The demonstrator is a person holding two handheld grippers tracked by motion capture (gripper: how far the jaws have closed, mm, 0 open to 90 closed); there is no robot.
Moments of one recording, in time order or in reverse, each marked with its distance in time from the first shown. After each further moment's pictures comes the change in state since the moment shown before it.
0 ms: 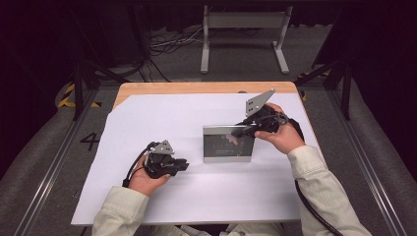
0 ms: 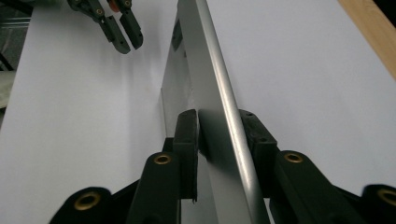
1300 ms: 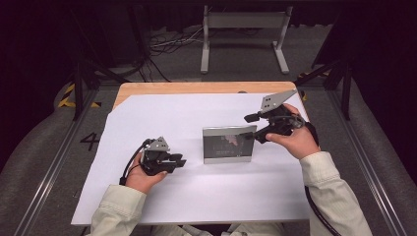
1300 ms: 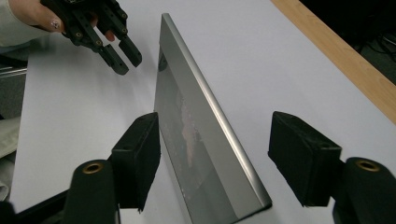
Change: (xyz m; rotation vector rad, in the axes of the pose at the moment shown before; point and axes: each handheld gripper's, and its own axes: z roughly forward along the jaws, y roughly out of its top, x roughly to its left) left arm 0.010 0.001 -0.011 -0.033 0.042 -0.008; right arm 0.021 -0.007 -0.038 -0.108 -0.112 0.139
